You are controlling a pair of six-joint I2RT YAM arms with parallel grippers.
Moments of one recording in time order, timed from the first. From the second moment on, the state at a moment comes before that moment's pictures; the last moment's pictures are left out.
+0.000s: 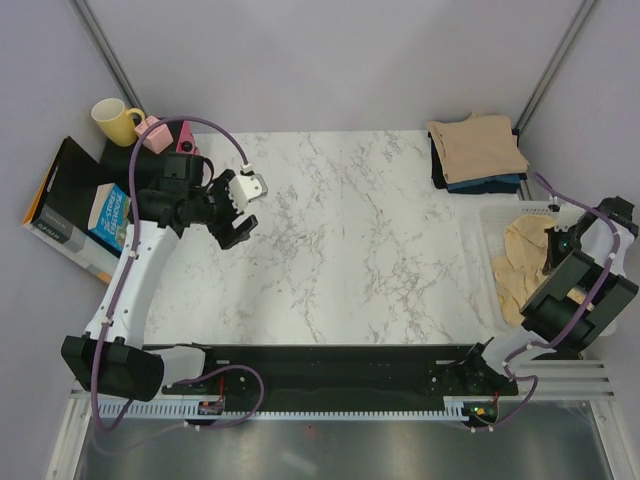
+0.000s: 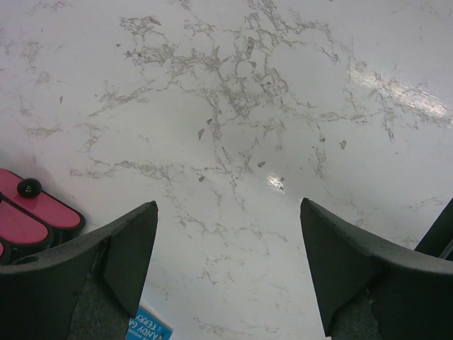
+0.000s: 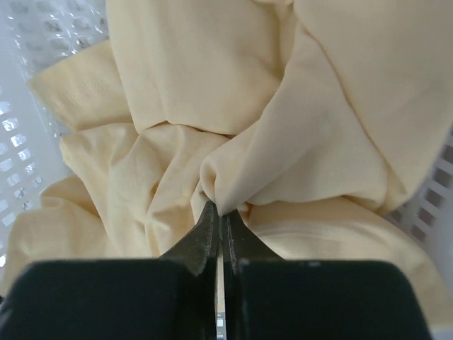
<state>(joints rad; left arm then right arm) -0.15 1.27 1.37 -1.01 0.44 0.88 -0.77 1.64 1.18 -0.86 -0.21 -0.66</state>
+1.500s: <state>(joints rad) -0.20 1.02 0.89 -0.36 0.33 0.80 0.28 1.09 1.52 -0.29 -0.21 -0.71</state>
